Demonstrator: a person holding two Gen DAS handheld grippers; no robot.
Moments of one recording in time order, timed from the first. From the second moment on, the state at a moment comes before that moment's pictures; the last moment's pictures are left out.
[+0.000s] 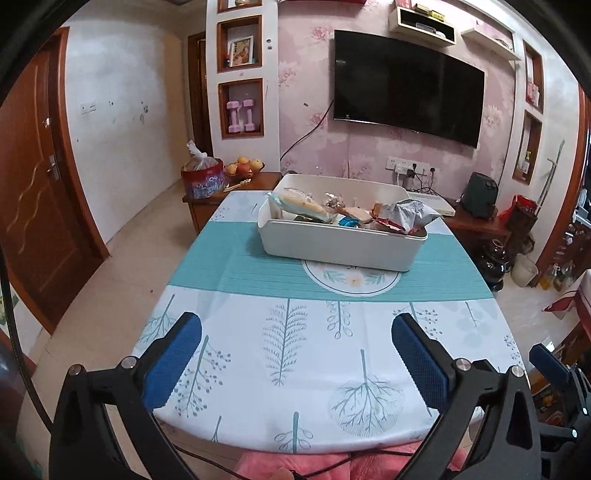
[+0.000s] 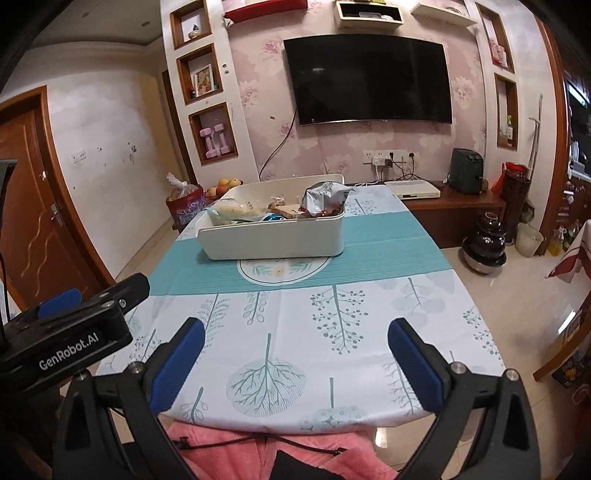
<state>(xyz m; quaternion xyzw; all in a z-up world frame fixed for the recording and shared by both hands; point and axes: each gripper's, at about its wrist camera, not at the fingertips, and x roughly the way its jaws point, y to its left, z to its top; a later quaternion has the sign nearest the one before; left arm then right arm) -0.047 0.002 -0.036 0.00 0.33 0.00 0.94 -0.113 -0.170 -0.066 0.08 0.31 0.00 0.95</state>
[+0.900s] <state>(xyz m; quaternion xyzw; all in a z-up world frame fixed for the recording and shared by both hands) 0.003 -0.017 -0.011 0.00 0.36 0.01 0.93 -0.042 -0.185 -0.049 0.08 0.39 0.00 0.92</state>
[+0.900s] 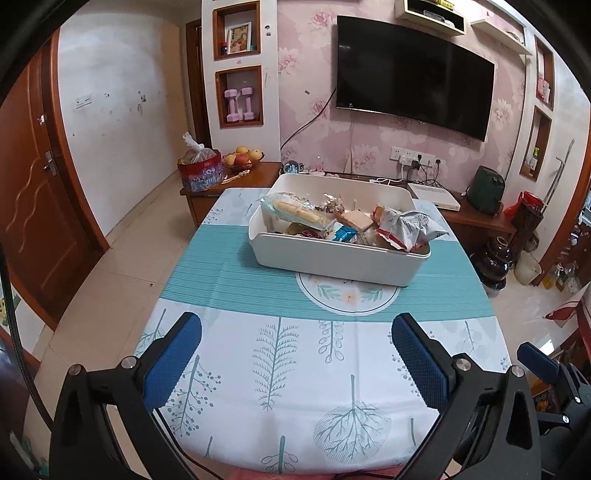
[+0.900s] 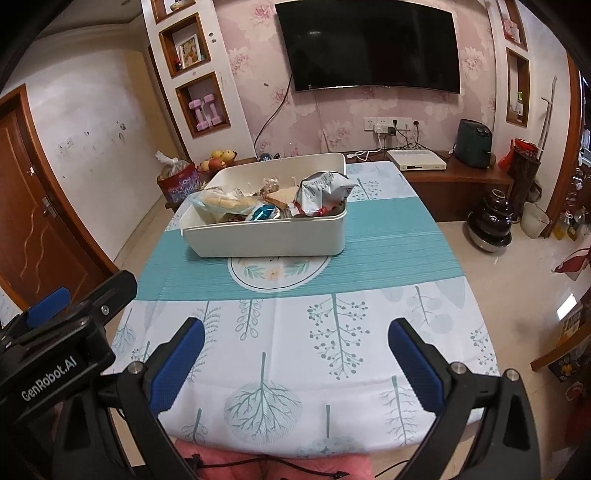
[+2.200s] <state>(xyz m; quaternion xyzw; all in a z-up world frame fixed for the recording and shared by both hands) 0.006 -0.033 -0.013 0.02 0.36 -0.02 0.93 -0.044 -0.196 -0.054 0.09 0.40 -0.02 0.91</state>
